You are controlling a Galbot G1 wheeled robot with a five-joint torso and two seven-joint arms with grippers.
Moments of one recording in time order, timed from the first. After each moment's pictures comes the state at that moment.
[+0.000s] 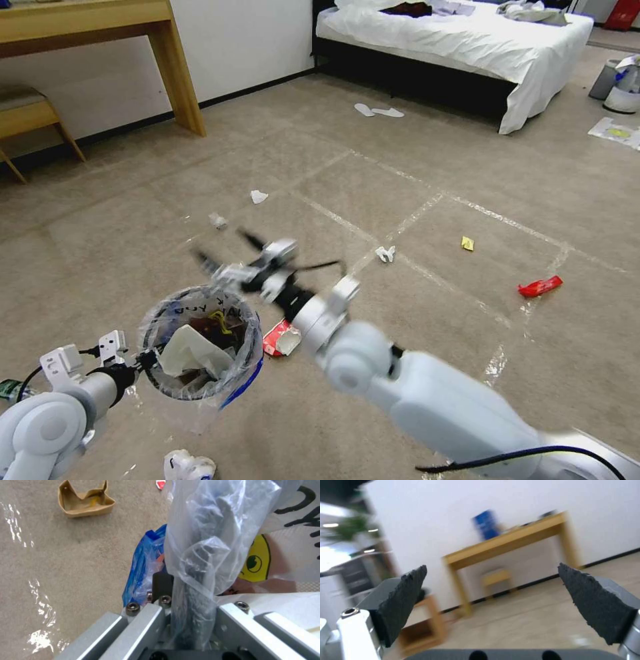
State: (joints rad) left arm 1.54 -1.06 -0.88 -2.09 -1.23 0.74 -0.39; right arm -0.62 1.11 -0.33 1.94 0.91 0.12 0.15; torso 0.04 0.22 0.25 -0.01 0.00
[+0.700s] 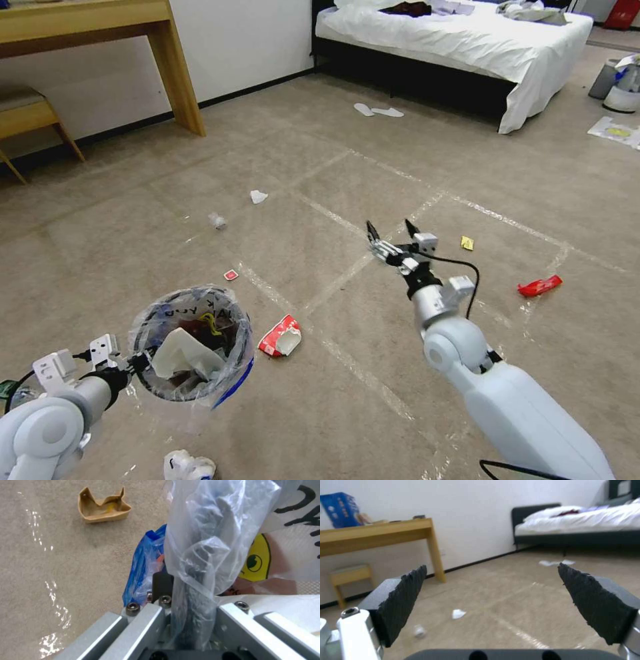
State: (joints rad) left arm 1.54 -1.13 -0.91 -2.07 -1.12 0.74 -0.35; right arm -0.97 1.04 0.10 1.79 0.59 0.22 0.23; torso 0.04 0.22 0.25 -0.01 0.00
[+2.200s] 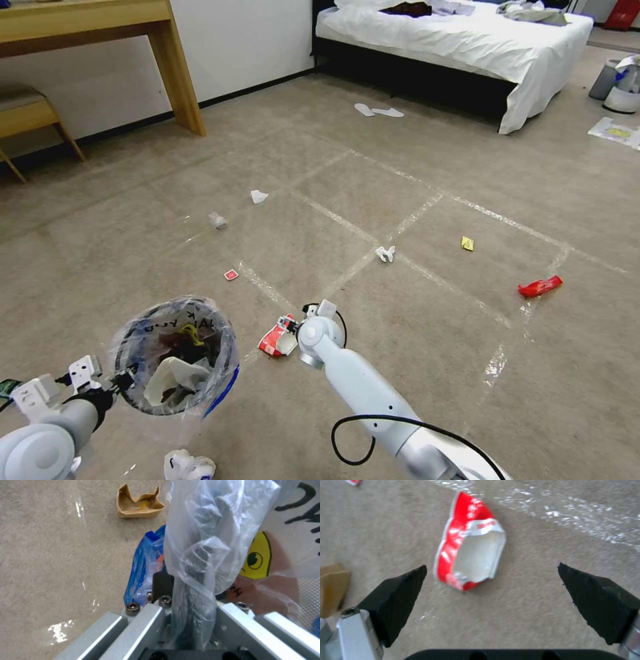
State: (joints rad) left arm 1.61 -1.24 -1.00 -2.09 -1.04 0.73 -0.34; right arm -0.64 1.61 -0.13 1.00 1.24 -0.33 0.70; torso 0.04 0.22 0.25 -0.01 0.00
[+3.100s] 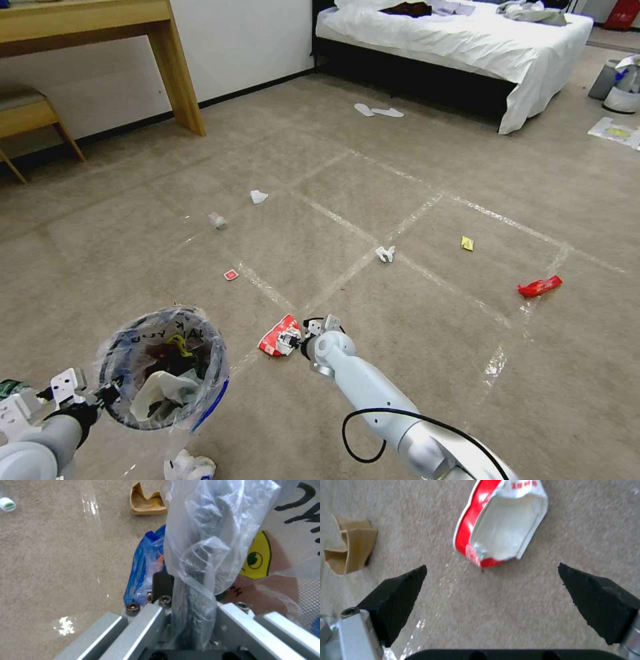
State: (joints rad) left arm 1.67 -1.25 -1.04 -2.13 -1.03 0.73 -0.34; right arm -0.61 1.61 -0.13 0.78 1.16 -0.41 0.25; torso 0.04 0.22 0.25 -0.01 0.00
